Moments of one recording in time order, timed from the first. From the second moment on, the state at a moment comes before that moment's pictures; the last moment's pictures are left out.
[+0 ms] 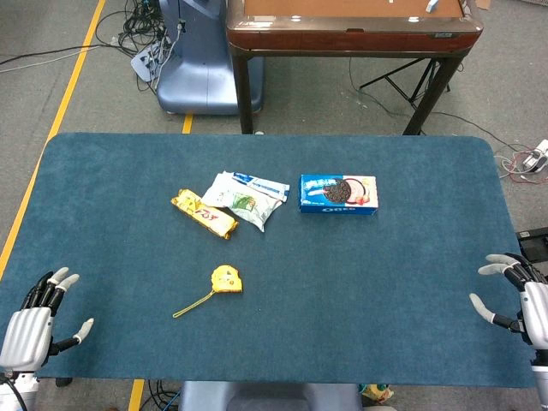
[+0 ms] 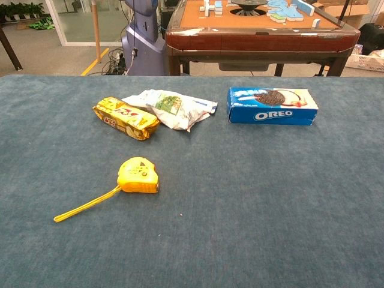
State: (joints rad) left arm -0.07 -1.20 0.06 -1.74 1.49 1.61 0.06; right arm 0.03 -1.00 0.03 -1.76 -1.44 1.52 0.27
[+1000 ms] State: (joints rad) left arm -0.42 -1.27 -0.04 -1.74 1.50 1.07 0.22; right arm 0.05 -0.91 0.12 -1.86 -1.41 1.52 0.20
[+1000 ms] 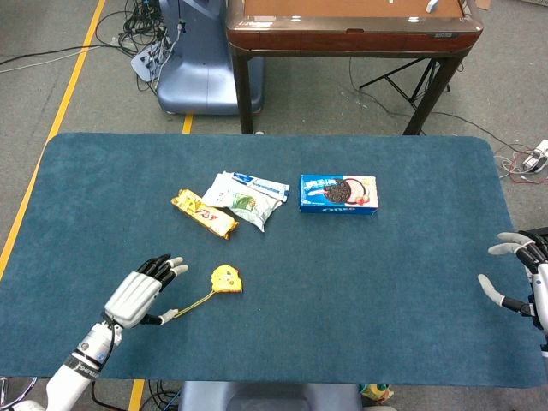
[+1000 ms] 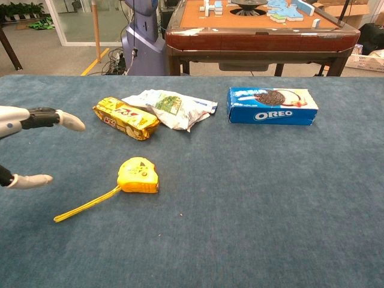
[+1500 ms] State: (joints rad) left arm -0.58 -1.43 -0.12 -1.72 1.11 0.94 0.59; right arm 0.04 -0.91 0.12 -1.84 -1.41 1.51 0.22
